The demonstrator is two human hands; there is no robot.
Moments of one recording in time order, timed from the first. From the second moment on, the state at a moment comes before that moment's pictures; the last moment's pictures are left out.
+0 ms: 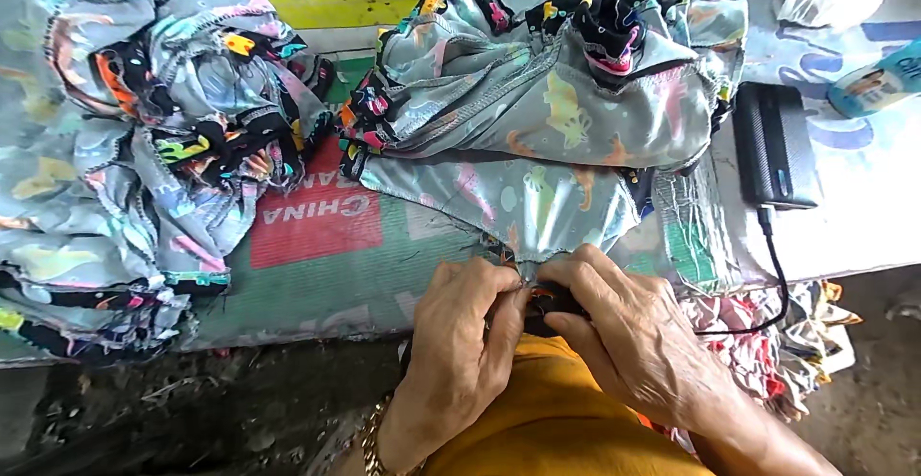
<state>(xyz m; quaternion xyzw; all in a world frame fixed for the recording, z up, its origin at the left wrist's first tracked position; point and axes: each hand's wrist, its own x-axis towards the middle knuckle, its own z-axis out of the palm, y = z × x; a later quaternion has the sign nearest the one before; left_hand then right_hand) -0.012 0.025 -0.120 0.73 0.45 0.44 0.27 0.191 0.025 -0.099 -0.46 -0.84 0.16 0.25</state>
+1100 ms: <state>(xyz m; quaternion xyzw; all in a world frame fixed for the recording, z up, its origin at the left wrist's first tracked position) 0.006 0.008 -0.122 0.84 0.36 0.40 -0.04 0.203 0.014 -0.108 -0.42 -0.84 -0.02 0.34</state>
